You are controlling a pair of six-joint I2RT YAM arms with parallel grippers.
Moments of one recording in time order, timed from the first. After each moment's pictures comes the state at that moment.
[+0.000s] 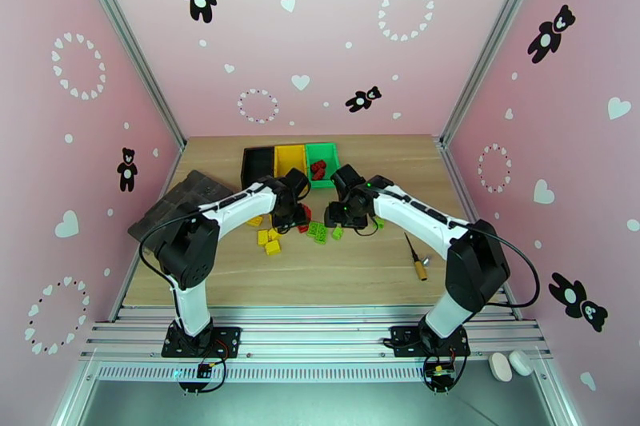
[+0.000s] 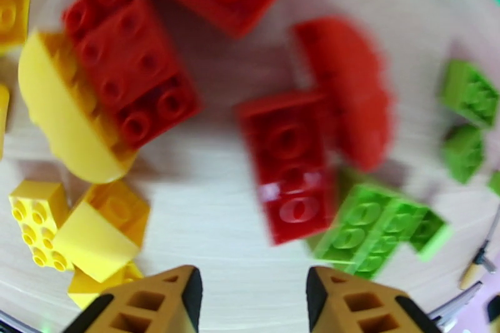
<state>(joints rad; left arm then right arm) -0.63 1.89 1.34 -0.85 0.07 -0.85 0.65 1.67 1.31 -0.89 -0.11 0.61</state>
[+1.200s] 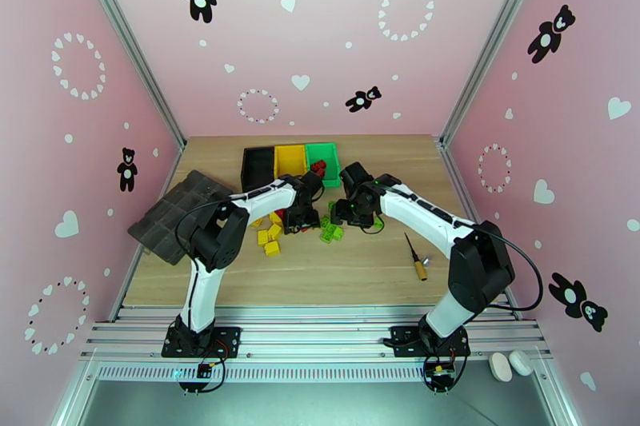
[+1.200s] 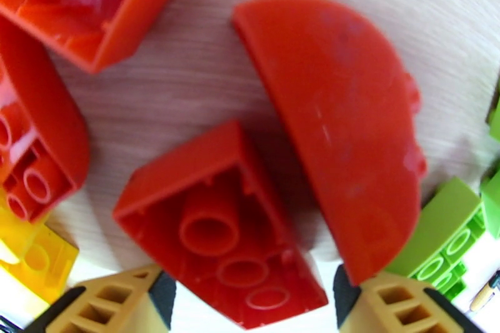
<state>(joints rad) -0.65 2.15 1.62 -0.96 0.08 -0.85 0.58 1.65 1.29 -0.89 -0.14 0.61</state>
